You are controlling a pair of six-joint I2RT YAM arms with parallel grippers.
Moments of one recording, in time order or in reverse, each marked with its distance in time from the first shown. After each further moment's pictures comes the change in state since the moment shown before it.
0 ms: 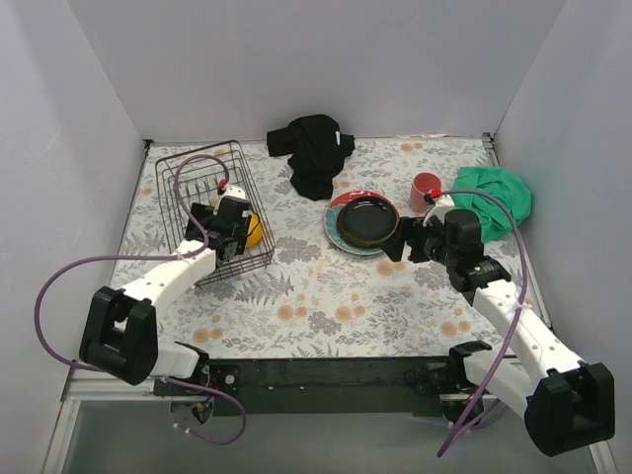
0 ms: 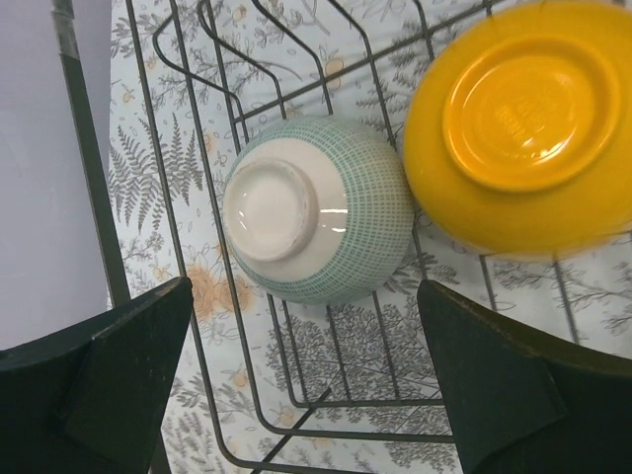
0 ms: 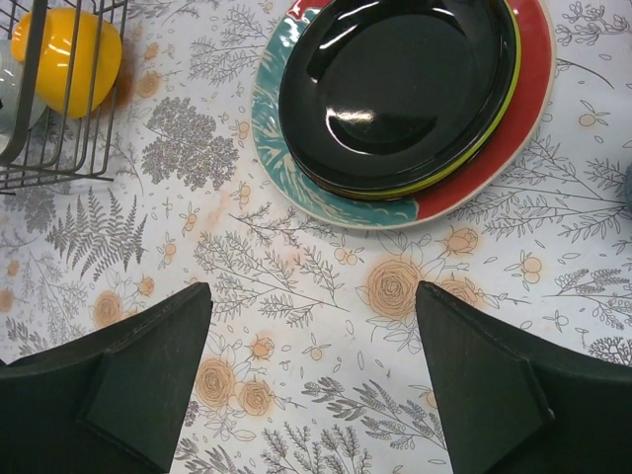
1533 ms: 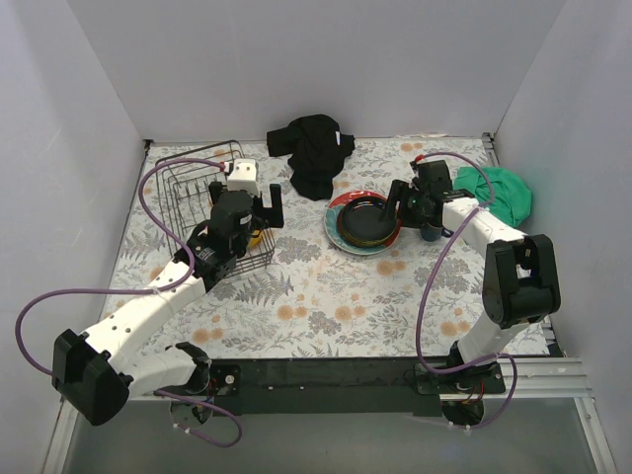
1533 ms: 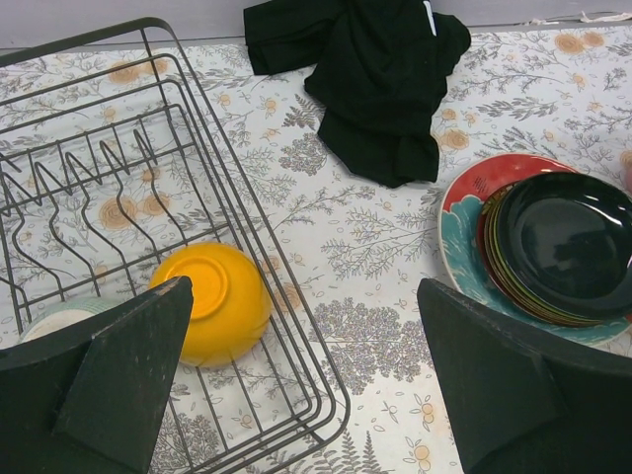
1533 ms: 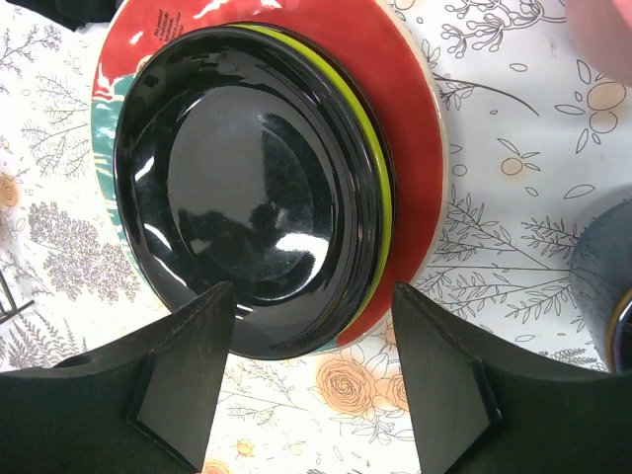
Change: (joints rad) left arm -0.232 -0.225 0.076 0.243 0.207 -0.190; right arm -0.066 0.699 0.505 -0.189 0.080 0.106
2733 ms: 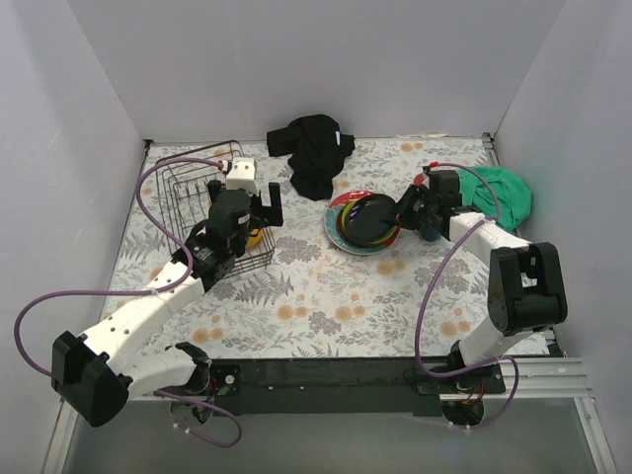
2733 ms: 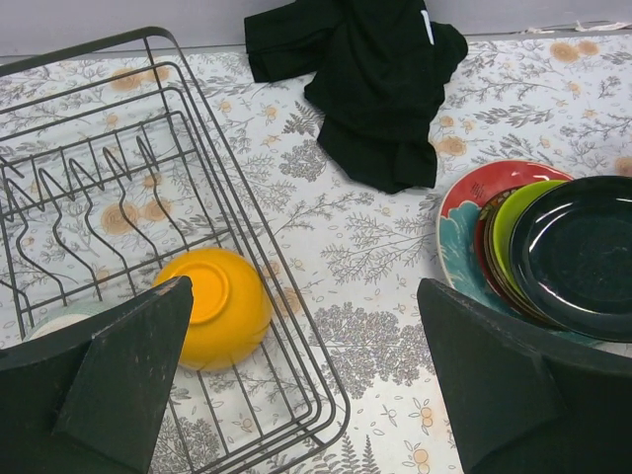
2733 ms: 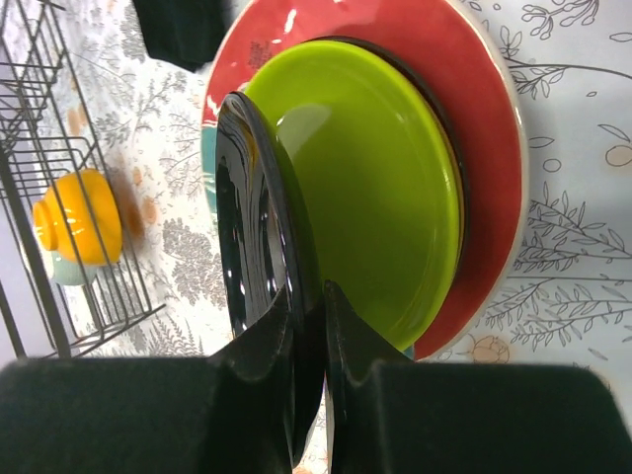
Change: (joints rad) left arm -0.001 -0.006 0.009 0.008 0.010 0.007; right arm -0.051 -0.066 -0.171 0.271 -0.182 0.252
